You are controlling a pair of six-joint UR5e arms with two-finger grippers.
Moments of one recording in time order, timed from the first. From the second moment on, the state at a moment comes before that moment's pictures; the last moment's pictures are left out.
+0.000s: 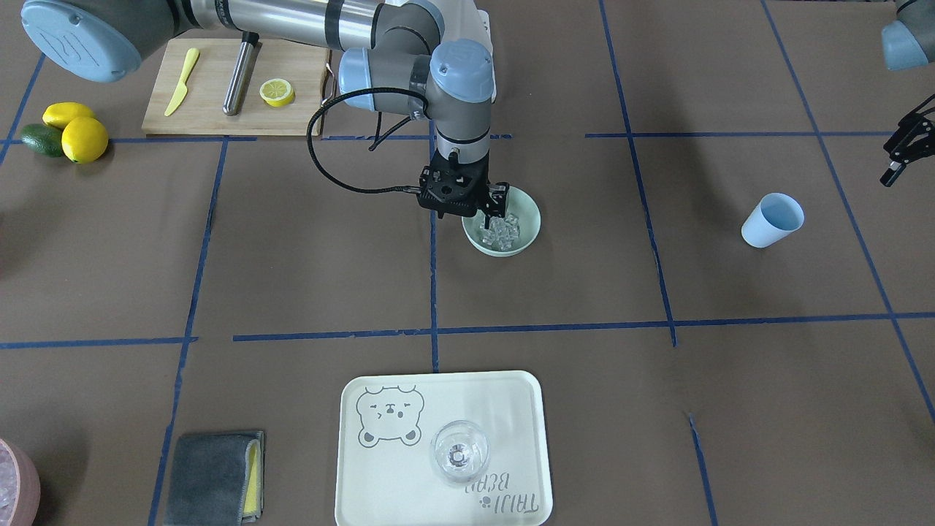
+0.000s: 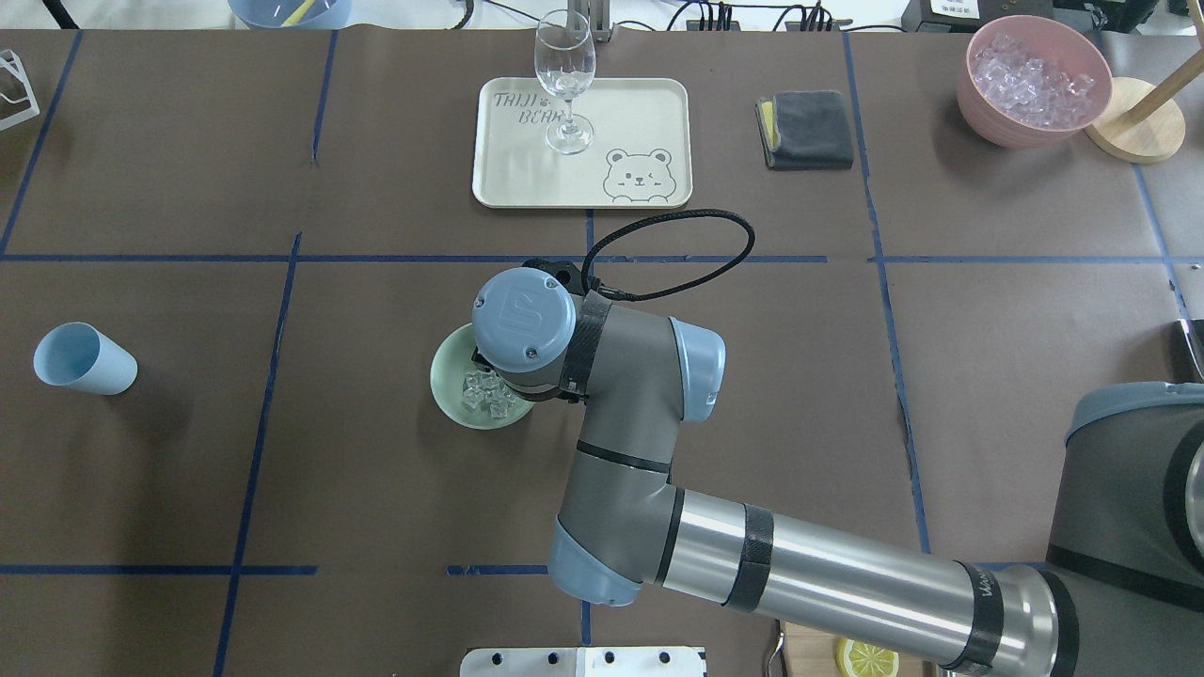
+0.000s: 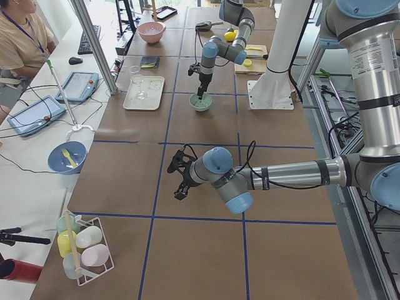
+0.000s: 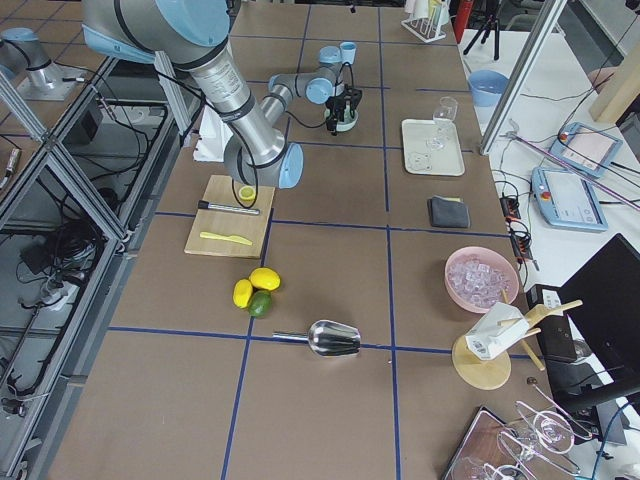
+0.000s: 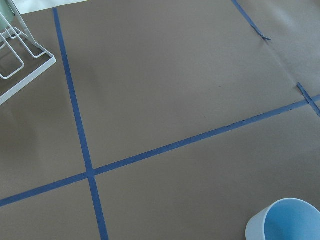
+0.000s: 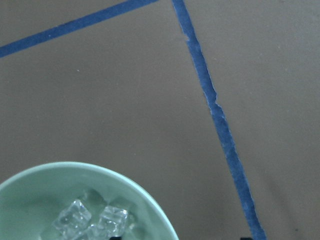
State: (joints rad) left arm -1.33 -1.31 -1.64 -2.67 -2.24 -0.45; right arm 0.39 -0.65 1.37 -1.50 1.72 1.63
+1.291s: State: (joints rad) left arm -1.33 -1.31 -1.64 -2.68 -2.24 -0.45; right arm 0.44 -0.85 1.69 -1.48 1.80 1.63
